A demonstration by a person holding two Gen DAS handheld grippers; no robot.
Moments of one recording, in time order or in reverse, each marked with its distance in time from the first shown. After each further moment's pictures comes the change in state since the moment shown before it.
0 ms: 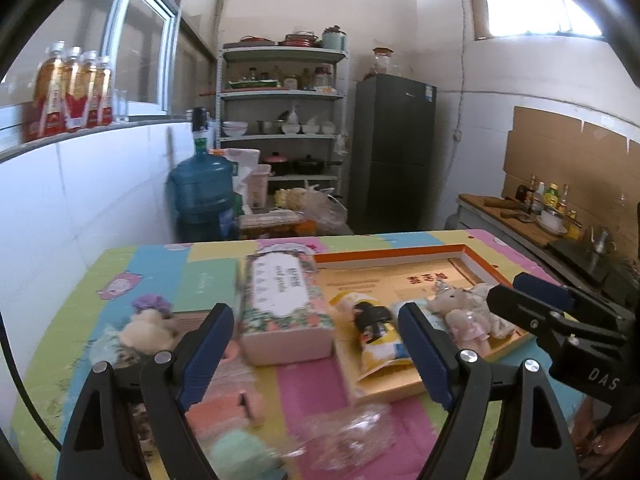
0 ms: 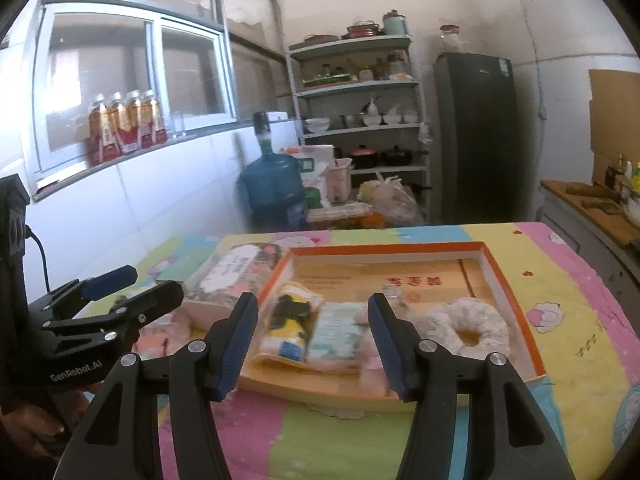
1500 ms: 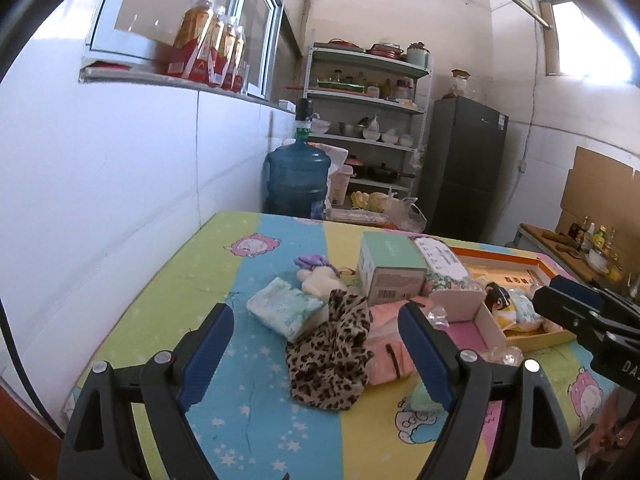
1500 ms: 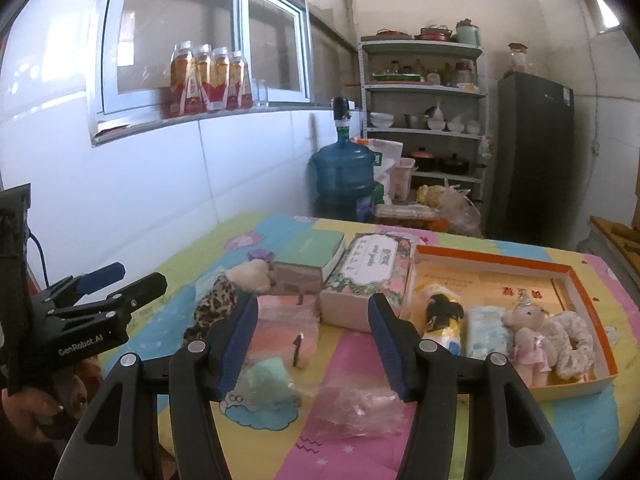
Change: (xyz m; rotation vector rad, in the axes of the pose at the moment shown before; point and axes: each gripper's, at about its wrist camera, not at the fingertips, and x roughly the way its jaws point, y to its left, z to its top) left arm -0.067 0.157 -0.052 -0.171 -0.014 0.161; right arm 0.022 0.139 -0.014 -0.152 0.044 0.119
